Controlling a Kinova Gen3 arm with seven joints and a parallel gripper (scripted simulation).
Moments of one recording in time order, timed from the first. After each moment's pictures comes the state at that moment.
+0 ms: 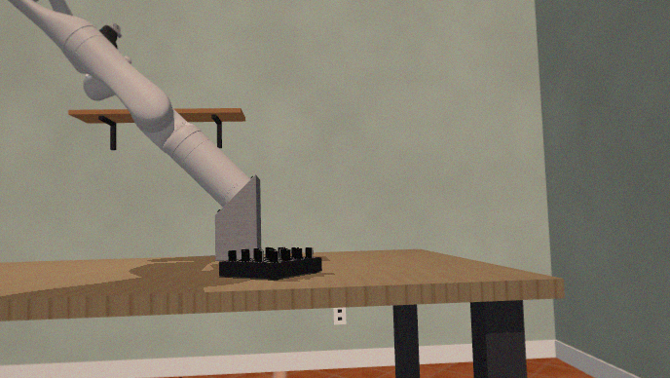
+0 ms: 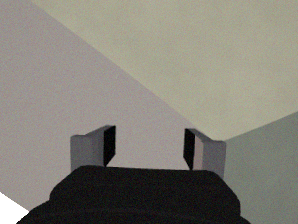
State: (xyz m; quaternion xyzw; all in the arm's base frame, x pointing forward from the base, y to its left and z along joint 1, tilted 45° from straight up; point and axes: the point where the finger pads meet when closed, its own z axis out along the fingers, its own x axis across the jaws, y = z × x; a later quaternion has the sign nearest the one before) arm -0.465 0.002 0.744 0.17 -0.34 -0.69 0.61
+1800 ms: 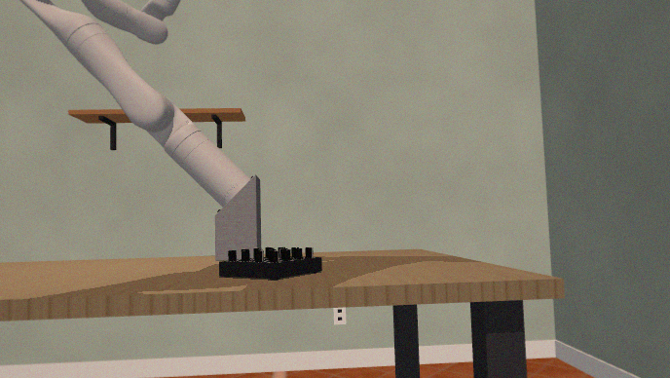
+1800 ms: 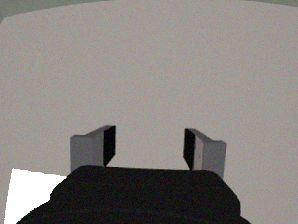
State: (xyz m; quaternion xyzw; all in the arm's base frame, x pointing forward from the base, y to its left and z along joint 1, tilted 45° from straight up) arm -0.262 0.442 0.616 0.00 -0.60 -0.80 0.04
